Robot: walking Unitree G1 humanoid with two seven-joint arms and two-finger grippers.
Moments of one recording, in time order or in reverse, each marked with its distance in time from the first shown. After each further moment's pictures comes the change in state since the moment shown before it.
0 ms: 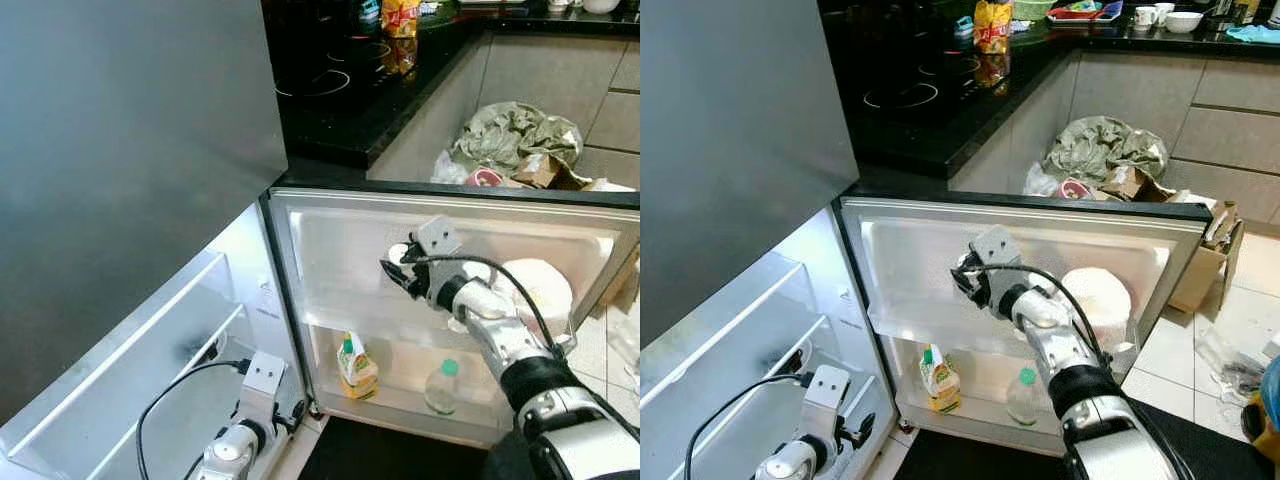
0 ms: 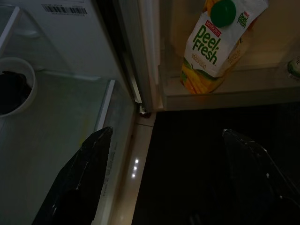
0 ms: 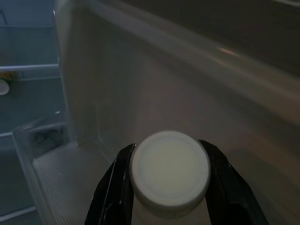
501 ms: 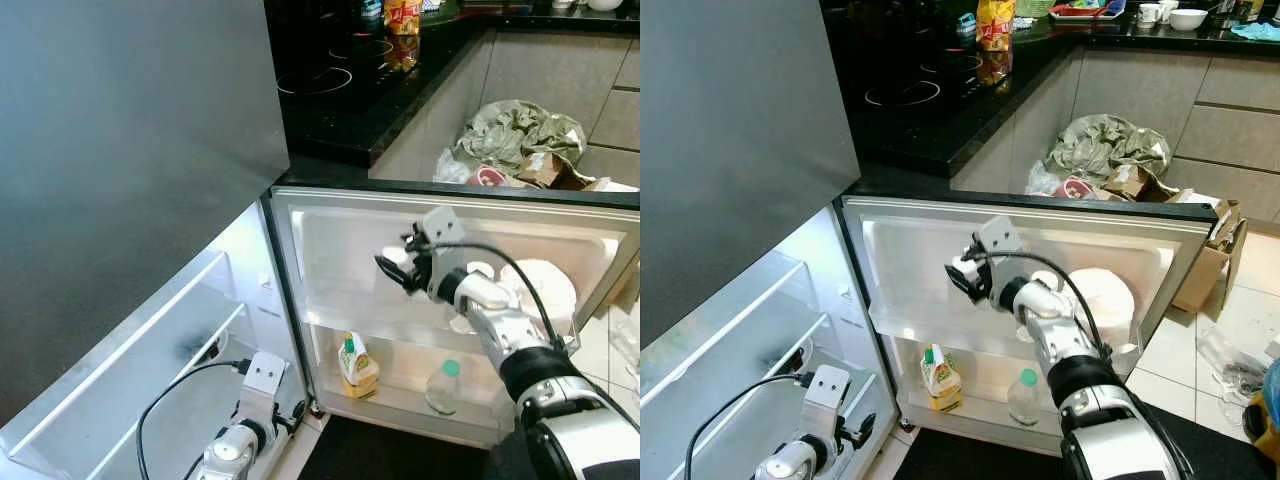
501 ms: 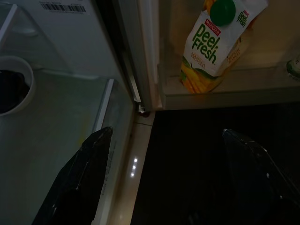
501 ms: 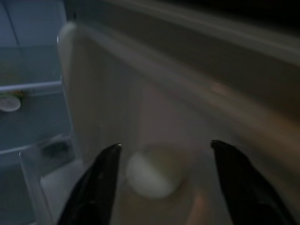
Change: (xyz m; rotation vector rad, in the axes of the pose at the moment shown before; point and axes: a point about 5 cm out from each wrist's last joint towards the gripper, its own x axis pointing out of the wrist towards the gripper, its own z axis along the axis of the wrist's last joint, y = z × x) left arm 0.000 0.000 0.001 0.000 0.000 -0.008; right arm 0.002 -0.005 0.016 0.043 -0.053 0.025
